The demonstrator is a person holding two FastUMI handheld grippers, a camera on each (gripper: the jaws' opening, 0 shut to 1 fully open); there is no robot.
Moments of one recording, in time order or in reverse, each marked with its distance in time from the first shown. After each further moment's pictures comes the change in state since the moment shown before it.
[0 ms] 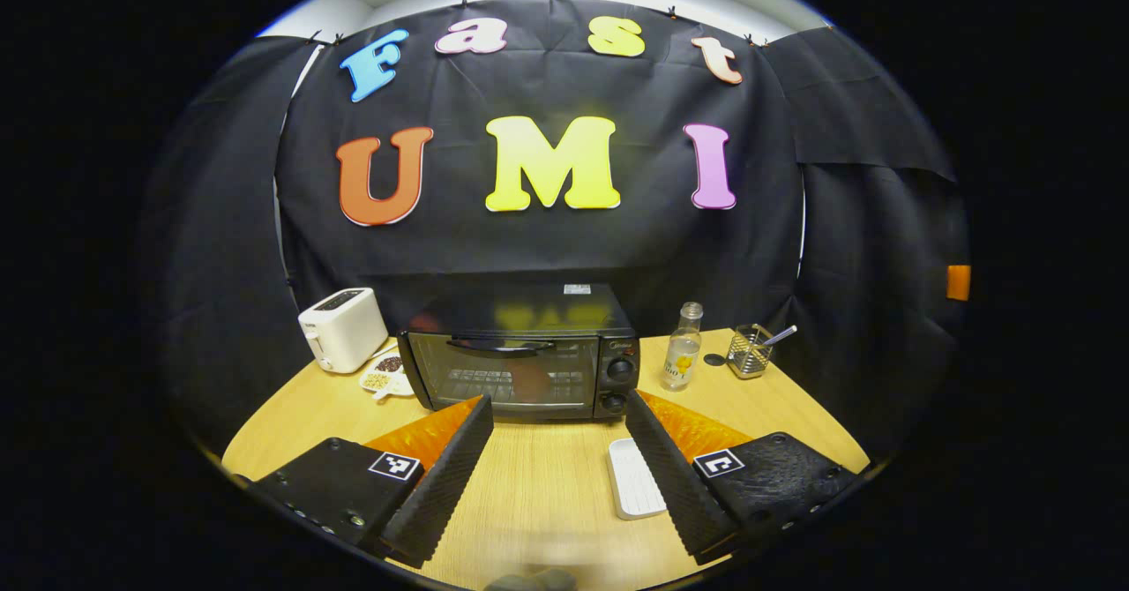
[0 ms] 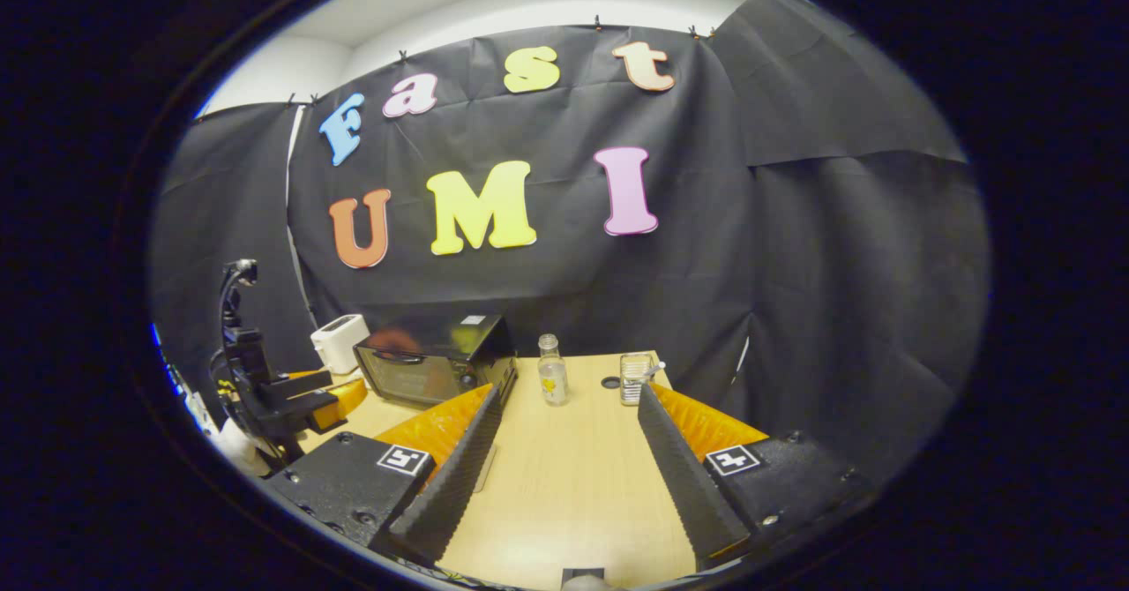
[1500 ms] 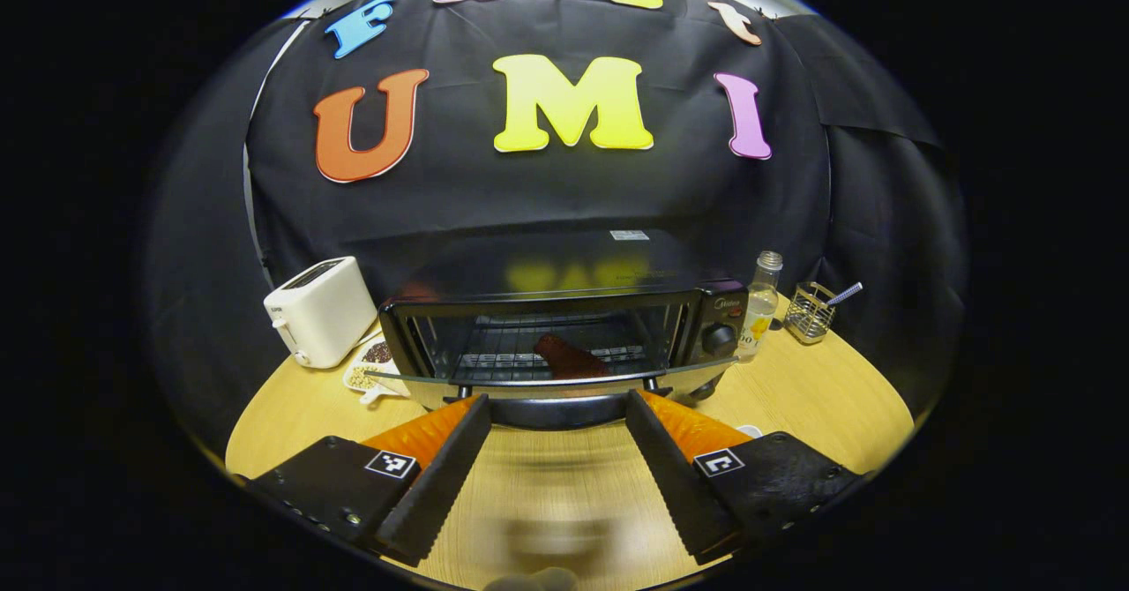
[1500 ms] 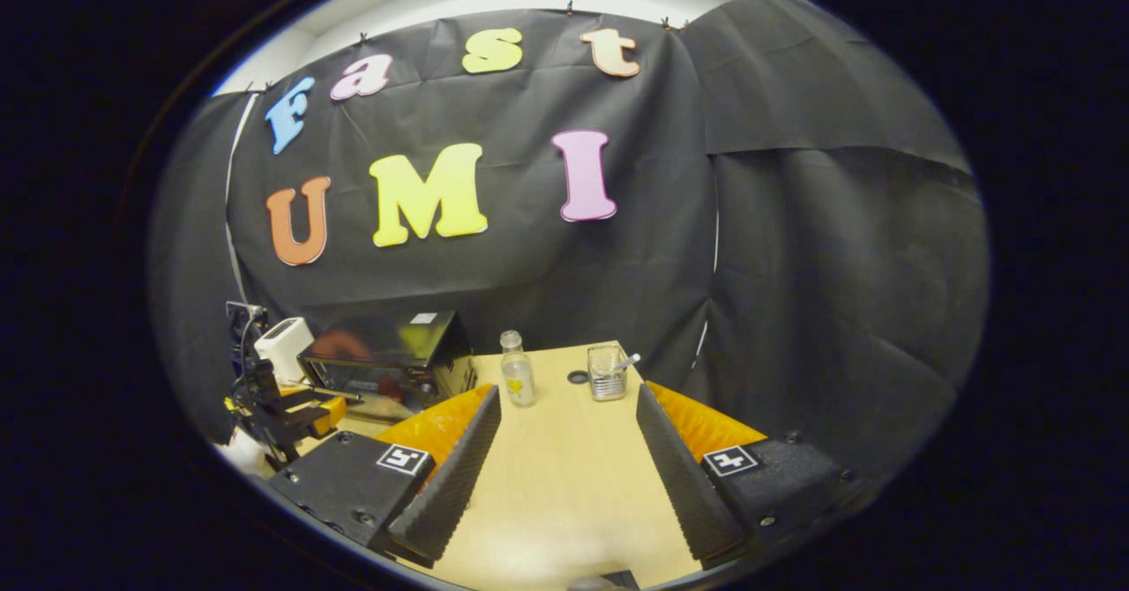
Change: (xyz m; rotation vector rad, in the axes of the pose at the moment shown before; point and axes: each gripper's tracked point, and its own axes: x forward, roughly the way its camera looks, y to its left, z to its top) left arm 0.164 0.077 -0.083 0.038 0.146 -0.043; right arm 0.055 0.022 -0.006 0.034 0.043 -0.239
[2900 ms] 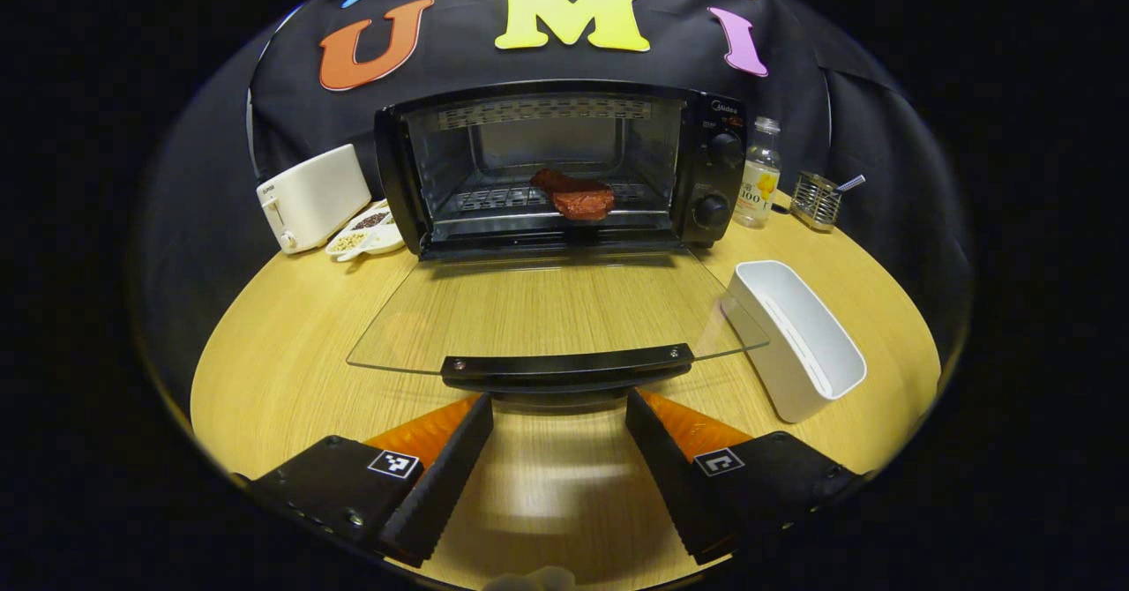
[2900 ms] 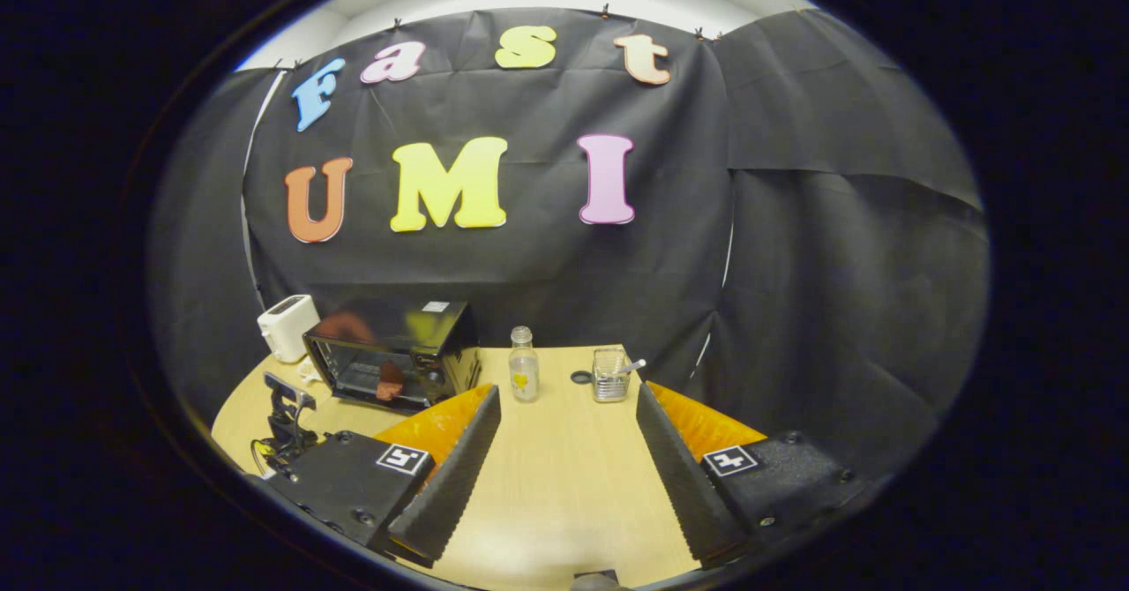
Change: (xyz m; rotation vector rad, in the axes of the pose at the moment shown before) left arm -0.026 -0.008 -0.178 -0.012 0.264 -0.007; right arm -0.008 0.017 -0.003 -0.093 0.006 0.019
